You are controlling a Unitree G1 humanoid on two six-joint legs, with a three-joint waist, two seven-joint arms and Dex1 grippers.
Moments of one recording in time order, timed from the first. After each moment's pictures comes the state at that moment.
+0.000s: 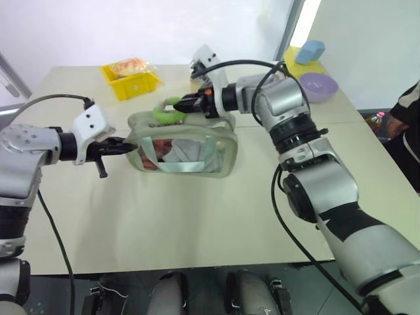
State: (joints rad) left arm -0.56 0.99 0.03 0.04 -0.25 0.38 -1.17; right arm -1.42 -0.18 0.15 0.74 0.18 0.72 0.97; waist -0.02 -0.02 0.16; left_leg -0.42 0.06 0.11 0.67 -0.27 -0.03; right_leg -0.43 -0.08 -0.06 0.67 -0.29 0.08
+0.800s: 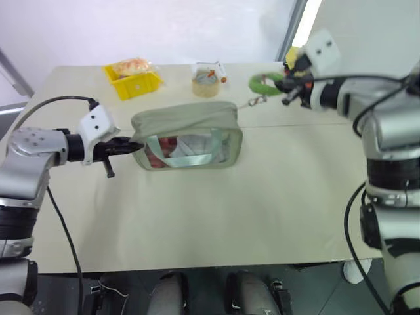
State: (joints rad) left arm -0.56 0.93 0.03 0.06 -0.27 0.37 -1.13; right arm -0.87 -0.63 -0.01 -0.02 0.15 0.97 0.55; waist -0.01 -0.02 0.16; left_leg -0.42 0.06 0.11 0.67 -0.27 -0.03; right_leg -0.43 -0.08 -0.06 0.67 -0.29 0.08
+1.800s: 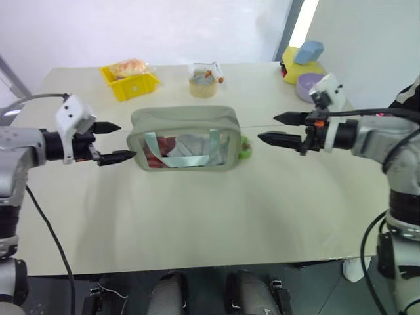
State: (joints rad) left arm -0.53 1.03 0.16 0.06 -0.42 0.57 -1.18; right arm -0.77 -0.82 -0.13 -0.28 0.66 1.18 0.96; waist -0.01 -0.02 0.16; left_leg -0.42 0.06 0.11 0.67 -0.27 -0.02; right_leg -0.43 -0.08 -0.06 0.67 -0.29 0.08
